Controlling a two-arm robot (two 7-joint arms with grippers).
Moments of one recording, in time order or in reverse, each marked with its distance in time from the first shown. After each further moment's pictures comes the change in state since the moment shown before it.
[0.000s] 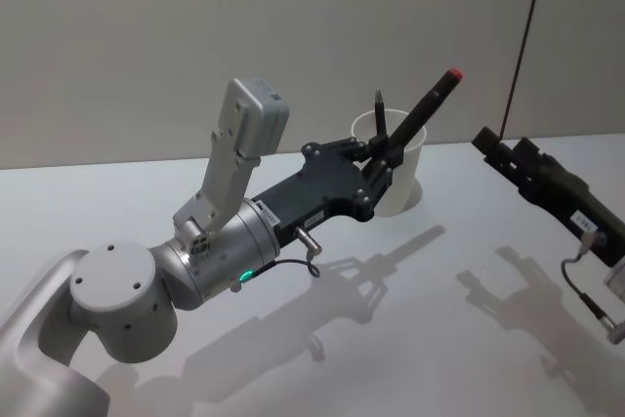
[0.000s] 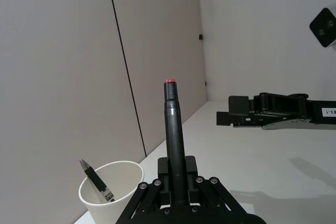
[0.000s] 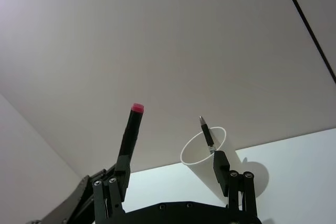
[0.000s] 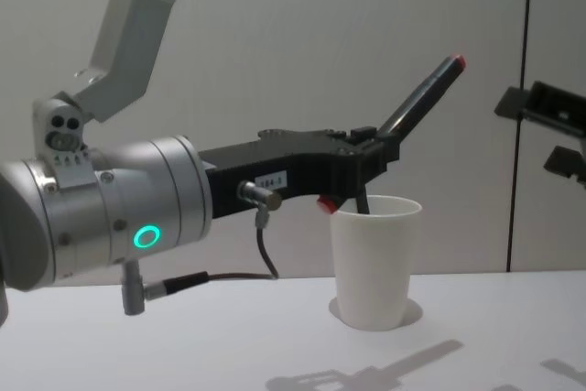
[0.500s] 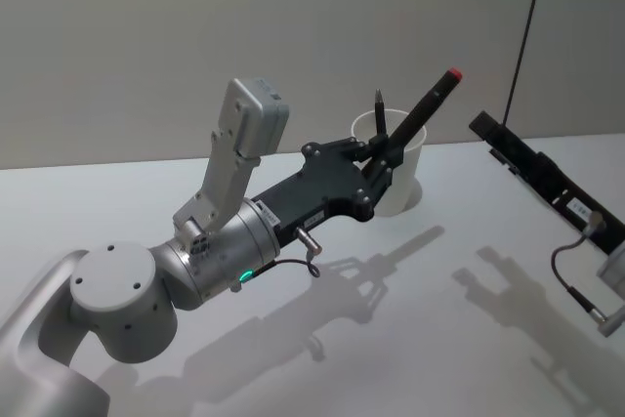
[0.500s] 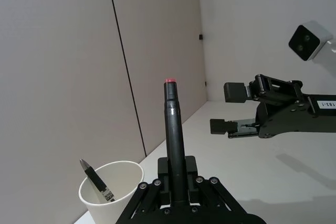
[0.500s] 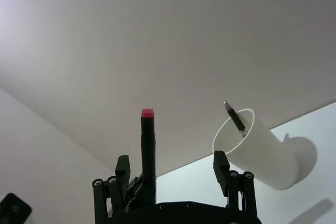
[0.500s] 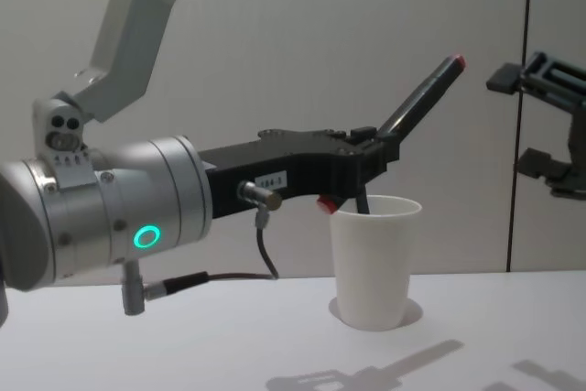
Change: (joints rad) left arm 0.000 0.000 0.000 0.000 0.000 0.000 0.000; right arm 0.034 -0.018 0.007 0.025 0.267 0.118 -0.011
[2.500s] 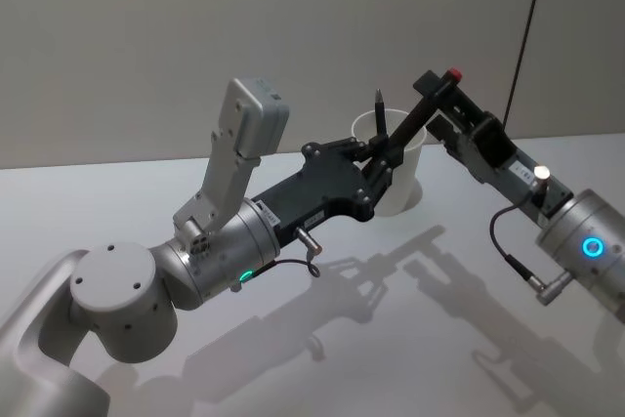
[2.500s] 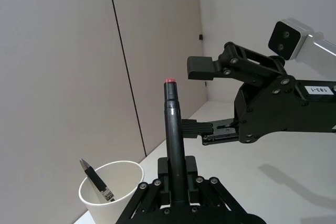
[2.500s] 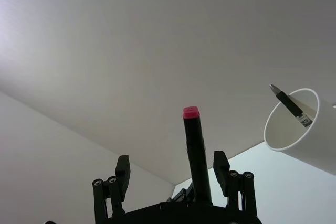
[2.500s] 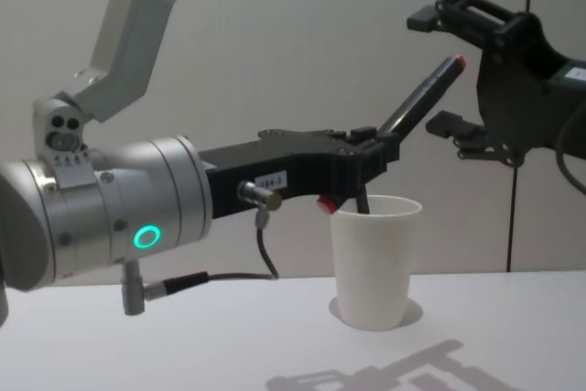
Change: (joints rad) left arm 0.000 0.000 0.000 0.000 0.000 0.000 0.000; right arm 0.094 -0.055 -0.114 -0.023 0.189 0.001 -0.167
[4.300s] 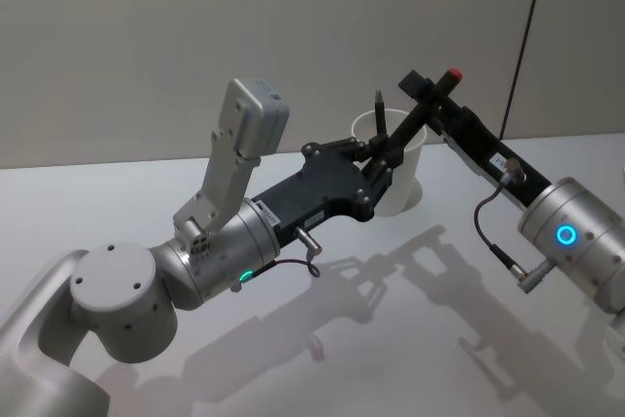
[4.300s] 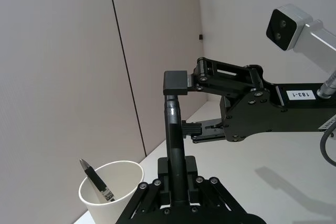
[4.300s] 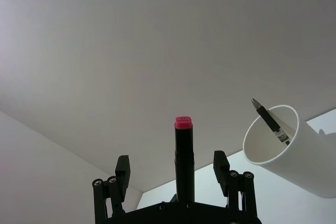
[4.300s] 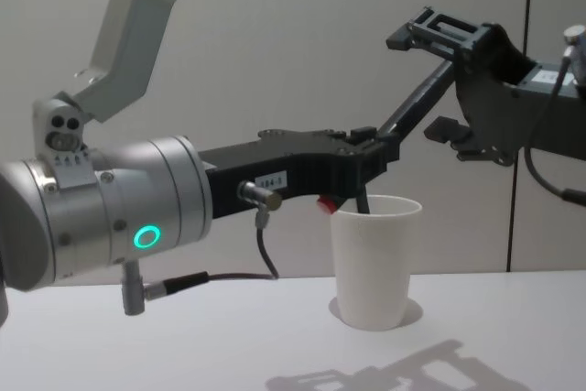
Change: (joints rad) left arm 0.000 0.000 0.000 0.000 0.000 0.000 0.000; right arm 0.046 0.004 -0.060 -0.010 -0.115 -0.060 -0.124
